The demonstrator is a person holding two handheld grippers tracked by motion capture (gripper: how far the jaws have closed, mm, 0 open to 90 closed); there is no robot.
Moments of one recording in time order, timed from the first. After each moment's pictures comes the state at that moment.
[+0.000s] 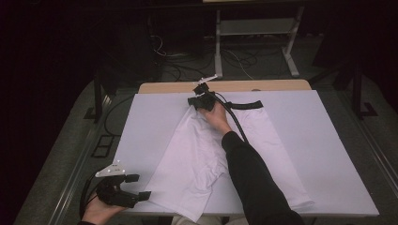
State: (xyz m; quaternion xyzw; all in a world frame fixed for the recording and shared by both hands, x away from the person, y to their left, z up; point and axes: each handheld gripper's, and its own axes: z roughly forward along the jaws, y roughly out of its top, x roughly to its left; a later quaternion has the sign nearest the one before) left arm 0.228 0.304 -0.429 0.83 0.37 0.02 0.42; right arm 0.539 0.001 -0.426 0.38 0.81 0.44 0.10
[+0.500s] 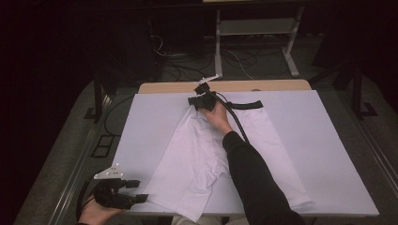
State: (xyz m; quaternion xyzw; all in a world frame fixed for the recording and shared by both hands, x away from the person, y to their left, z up) left arm 0.225 0.312 -0.438 0.85 0.36 0.00 0.40; right arm 0.538 -0.002 -0.426 0.38 0.81 0.44 0.10
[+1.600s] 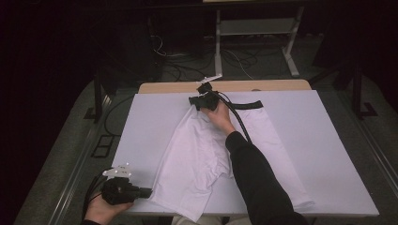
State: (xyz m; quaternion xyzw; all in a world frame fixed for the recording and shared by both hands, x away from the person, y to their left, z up) left arm 0.237 0.297 -0.441 0.86 0.31 -0.05 0.39; right arm 0.535 -0.011 -0.422 0.37 0.81 0.45 0.09
